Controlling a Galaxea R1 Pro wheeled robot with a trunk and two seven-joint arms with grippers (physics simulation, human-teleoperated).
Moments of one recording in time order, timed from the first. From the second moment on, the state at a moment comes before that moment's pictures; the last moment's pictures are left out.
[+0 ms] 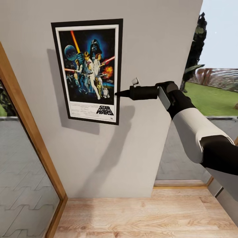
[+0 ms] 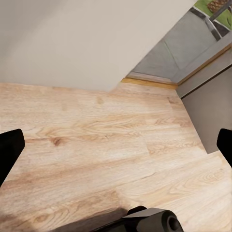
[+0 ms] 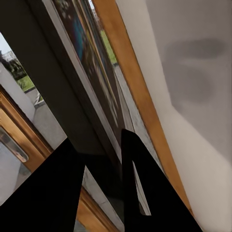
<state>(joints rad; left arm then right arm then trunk) 0.11 0.14 0.73 -0.81 -0.03 -0.12 -1.29 -1.57 0.04 0.12 -0.53 -0.18 0.82 1.18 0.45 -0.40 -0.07</state>
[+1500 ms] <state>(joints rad) 0.11 0.16 0.73 -0.81 -0.03 -0.12 -1.29 -1.57 0.04 0.12 -0.53 -0.18 0.82 1.18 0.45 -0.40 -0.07</state>
